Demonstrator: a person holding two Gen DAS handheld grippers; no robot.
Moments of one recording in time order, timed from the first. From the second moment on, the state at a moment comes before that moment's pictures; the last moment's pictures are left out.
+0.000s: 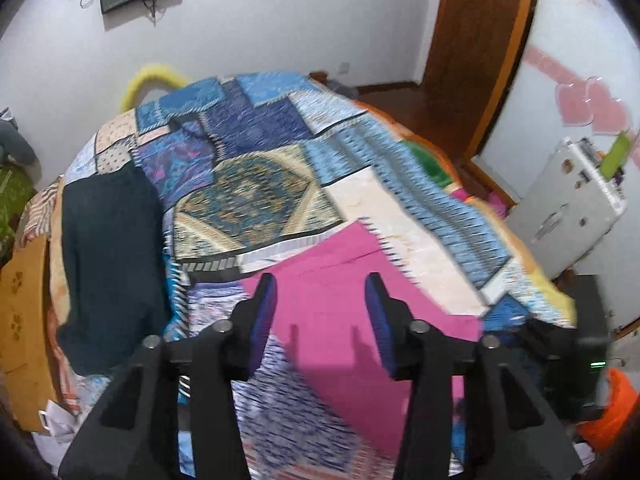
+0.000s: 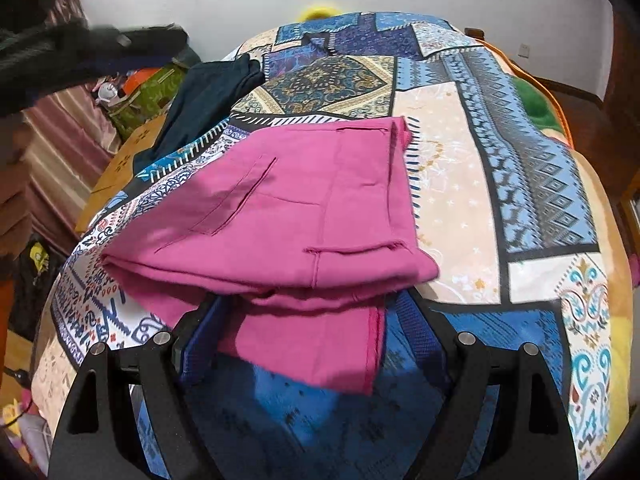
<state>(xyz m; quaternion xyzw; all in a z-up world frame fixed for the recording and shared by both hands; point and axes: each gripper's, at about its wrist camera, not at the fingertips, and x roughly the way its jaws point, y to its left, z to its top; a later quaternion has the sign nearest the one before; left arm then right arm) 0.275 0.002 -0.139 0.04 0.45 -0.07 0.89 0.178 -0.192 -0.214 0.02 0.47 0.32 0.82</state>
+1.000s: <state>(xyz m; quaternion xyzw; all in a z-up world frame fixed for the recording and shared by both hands) 0.362 0.041 -0.274 0.17 0.59 -0.03 0.78 0.189 -0.239 -0.204 0.07 0.47 0.24 0.85</state>
